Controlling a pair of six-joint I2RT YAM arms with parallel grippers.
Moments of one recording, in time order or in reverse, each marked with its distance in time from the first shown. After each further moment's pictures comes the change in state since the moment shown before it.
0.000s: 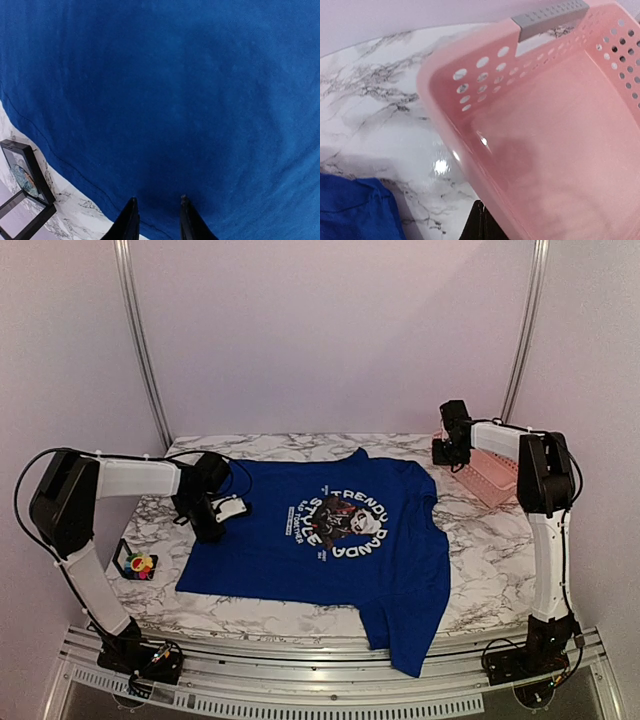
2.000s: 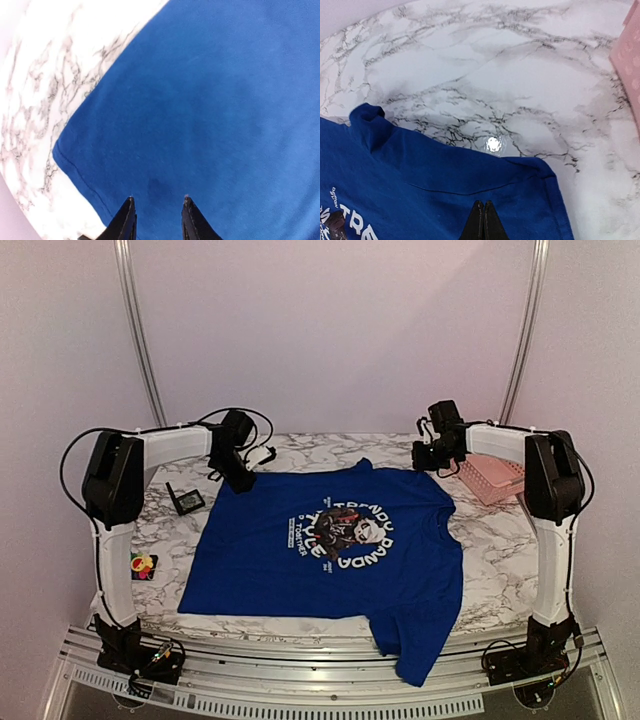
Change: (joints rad) left arm 0.028 0.378 0.603 0.000 0.039 -0.113; right arm 0.097 -0.128 -0.149 0.058 -0.311 0.027
